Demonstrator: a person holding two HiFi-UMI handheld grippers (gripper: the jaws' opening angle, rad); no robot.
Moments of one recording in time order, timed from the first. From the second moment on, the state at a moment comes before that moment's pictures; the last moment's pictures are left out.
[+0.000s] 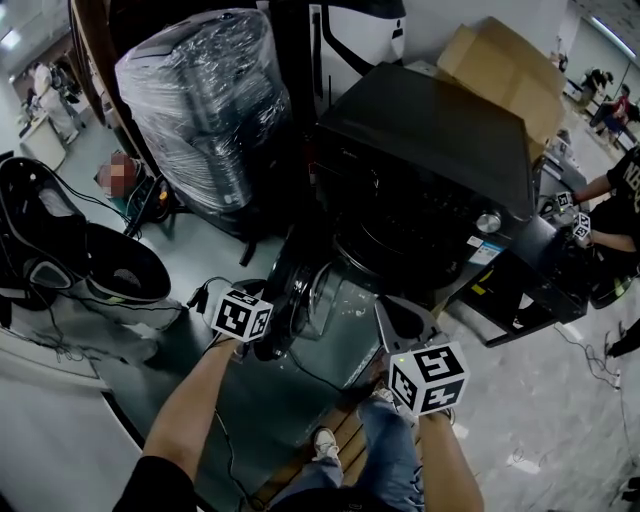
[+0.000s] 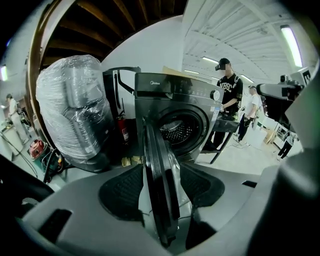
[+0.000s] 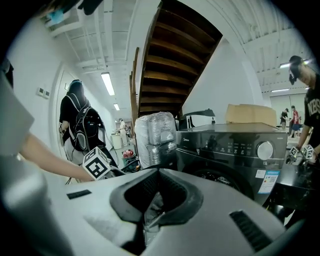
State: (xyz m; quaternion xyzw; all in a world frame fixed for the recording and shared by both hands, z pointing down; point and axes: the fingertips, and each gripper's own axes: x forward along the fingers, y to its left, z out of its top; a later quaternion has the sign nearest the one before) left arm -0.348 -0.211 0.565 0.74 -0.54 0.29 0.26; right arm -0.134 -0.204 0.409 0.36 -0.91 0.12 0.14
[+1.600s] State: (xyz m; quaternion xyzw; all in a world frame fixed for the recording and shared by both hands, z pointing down) left arm -0.205 -0.244 0.581 0.69 -0.55 0.15 0.45; right arm -0.050 -0.226 0.442 0.43 -0.88 0.17 0.14
